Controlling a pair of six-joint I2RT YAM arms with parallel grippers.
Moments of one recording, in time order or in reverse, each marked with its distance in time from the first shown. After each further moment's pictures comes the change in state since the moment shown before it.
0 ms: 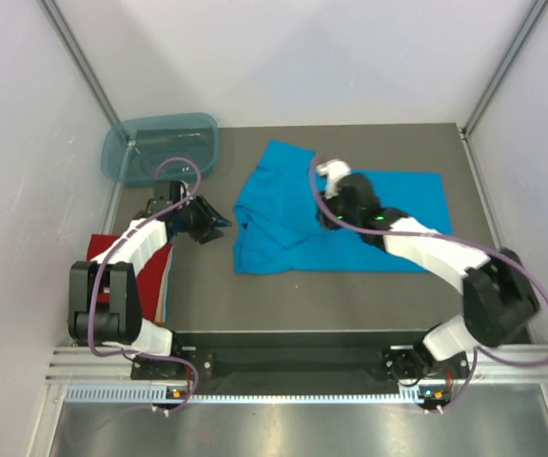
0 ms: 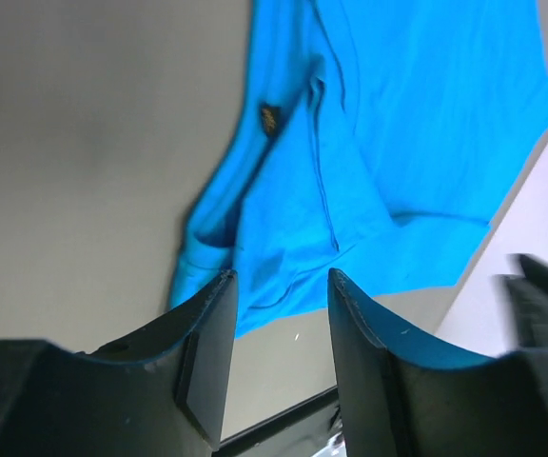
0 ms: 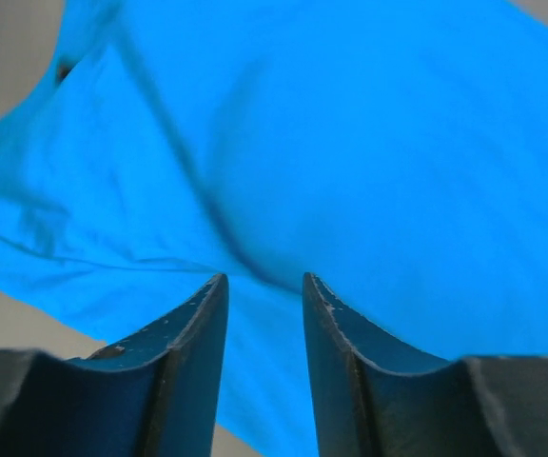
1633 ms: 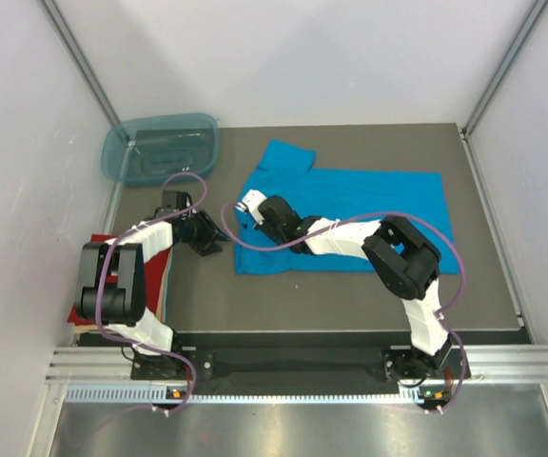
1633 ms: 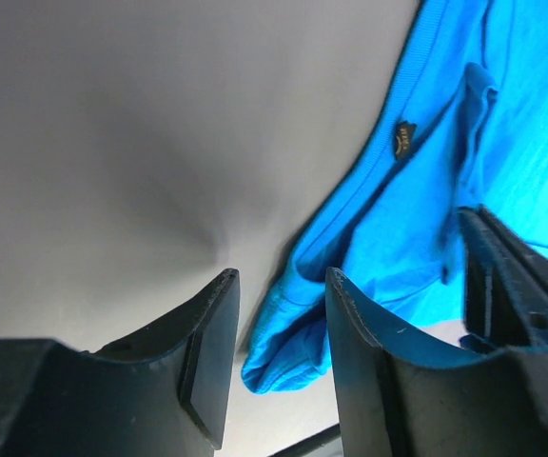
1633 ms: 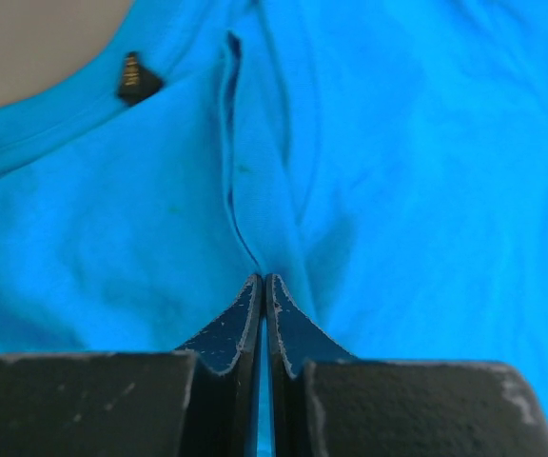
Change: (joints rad) left arm 0.021 0.120 -0.076 0.066 -0.050 0.027; right arm 0.326 0.616 0.375 0.087 0.233 -0.339
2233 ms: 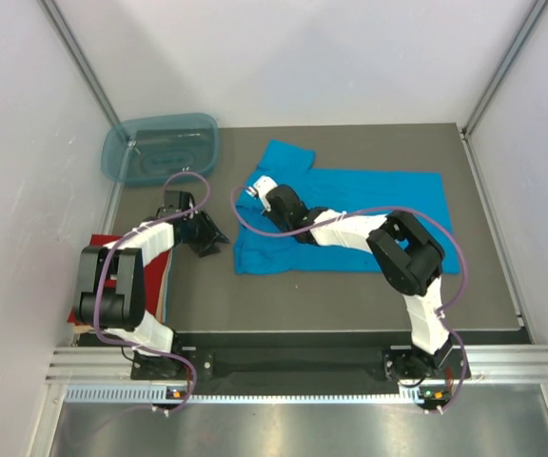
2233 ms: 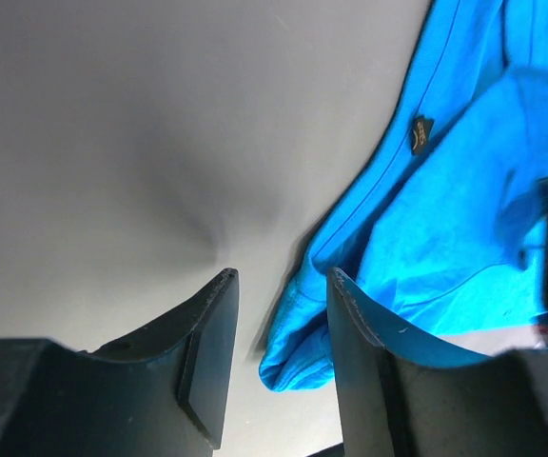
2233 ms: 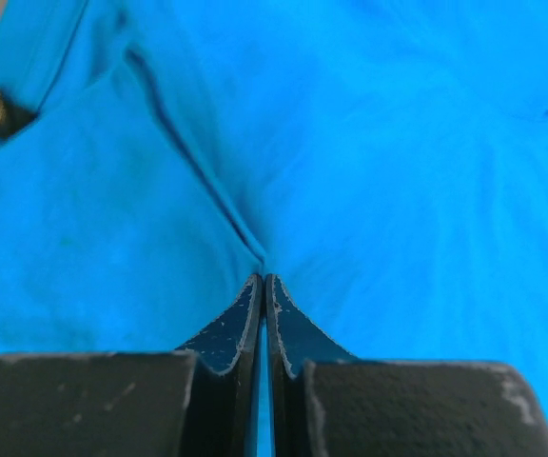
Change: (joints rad) left arm -0.025 -0.030 0.002 -0.036 -0.082 0.039; right arm -0.064 0.000 0.015 0.002 0.053 0.058
